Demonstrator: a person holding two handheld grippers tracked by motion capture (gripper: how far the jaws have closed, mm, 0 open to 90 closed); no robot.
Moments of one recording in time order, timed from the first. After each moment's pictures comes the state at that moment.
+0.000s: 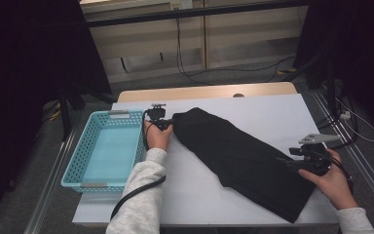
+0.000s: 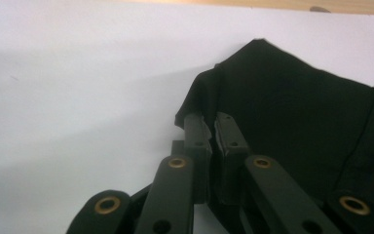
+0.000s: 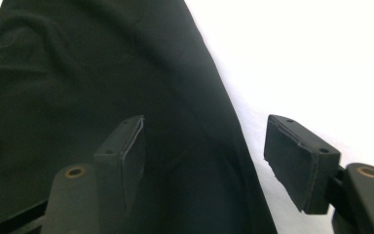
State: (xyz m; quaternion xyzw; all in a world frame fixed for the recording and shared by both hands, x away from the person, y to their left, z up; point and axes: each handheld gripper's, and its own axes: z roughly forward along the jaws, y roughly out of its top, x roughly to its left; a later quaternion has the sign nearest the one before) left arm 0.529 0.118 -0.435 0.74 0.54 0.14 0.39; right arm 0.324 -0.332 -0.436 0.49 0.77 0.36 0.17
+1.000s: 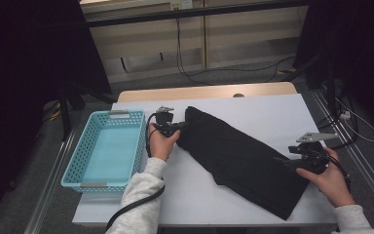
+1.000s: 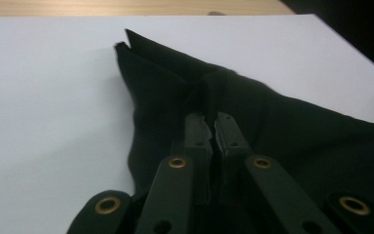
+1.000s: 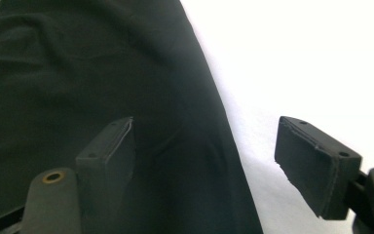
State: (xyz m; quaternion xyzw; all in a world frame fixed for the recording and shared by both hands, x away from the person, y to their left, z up) left arm 0.491 0.094 -0.431 0.76 0.44 0.06 0.48; right arm 0.330 -0.329 -0.438 0.49 0.77 0.37 0.17
